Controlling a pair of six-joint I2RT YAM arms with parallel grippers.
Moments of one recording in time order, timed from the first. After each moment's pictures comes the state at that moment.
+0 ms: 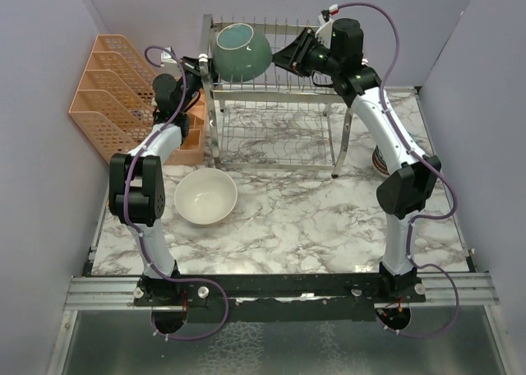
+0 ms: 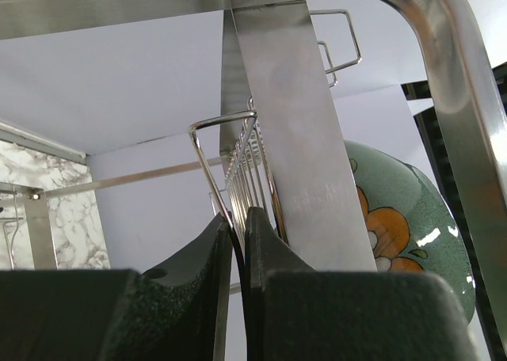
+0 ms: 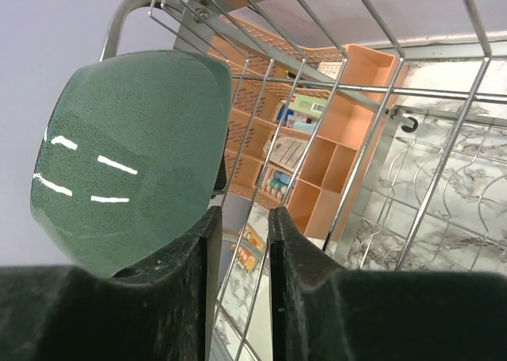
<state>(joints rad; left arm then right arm) -0.09 1.90 1.41 0.84 0.51 -1.66 0.41 2.05 2.22 -0.30 -0.48 0.87</state>
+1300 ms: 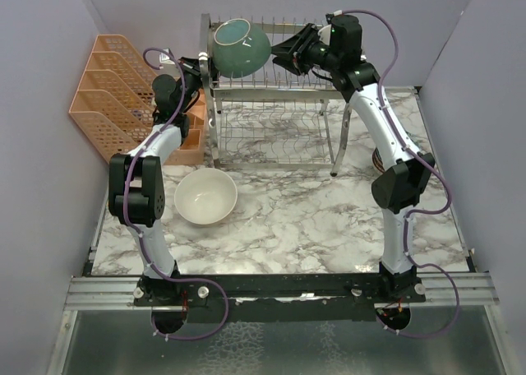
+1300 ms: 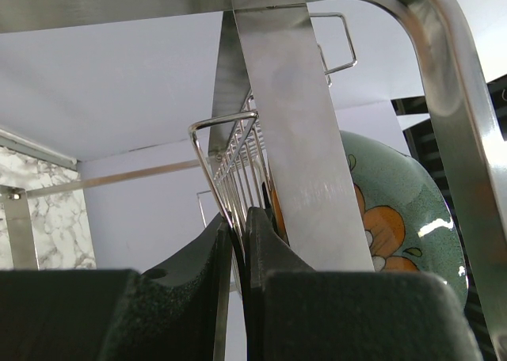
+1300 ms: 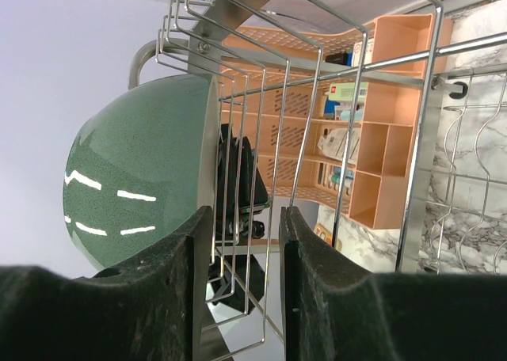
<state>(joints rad) -0.09 1.90 1.40 0.84 0.48 -1.69 0.40 2.14 2.34 -0.35 -0.49 1.19</state>
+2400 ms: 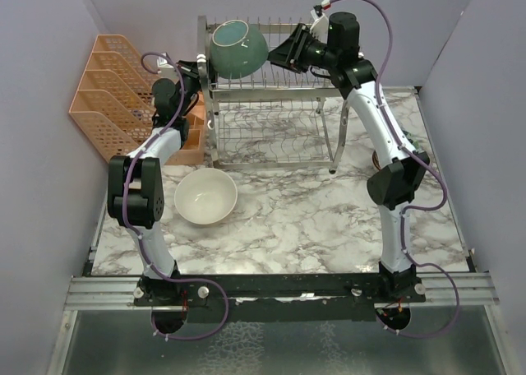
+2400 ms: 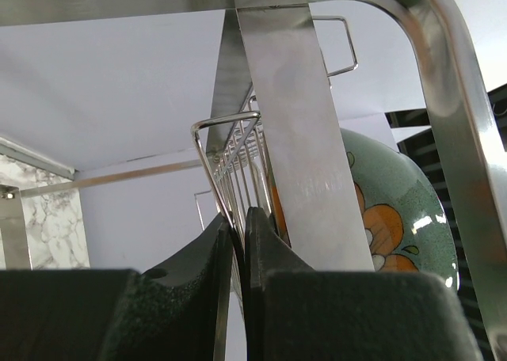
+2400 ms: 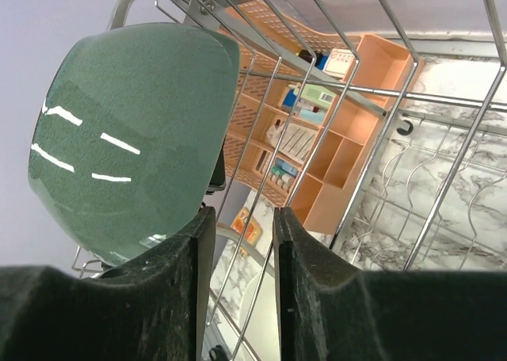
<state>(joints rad) -0.09 1.87 1.35 0.87 0.45 -1.71 0.40 2.18 2.44 -0.40 -0.58 0.83</state>
